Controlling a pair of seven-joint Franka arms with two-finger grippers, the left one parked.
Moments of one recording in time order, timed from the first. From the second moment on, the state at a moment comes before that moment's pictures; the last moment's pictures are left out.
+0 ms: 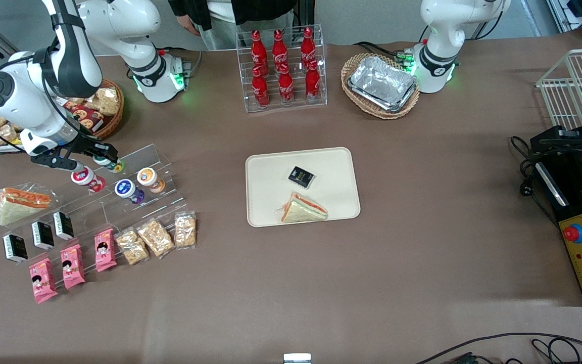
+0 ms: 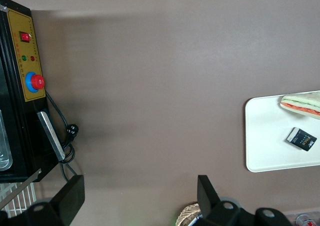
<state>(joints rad) 0.04 -0.31 -0.14 -2.53 -0.03 2.18 0.17</state>
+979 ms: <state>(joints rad) 0.05 -0.53 0.20 -2.26 0.11 1.70 0.34</state>
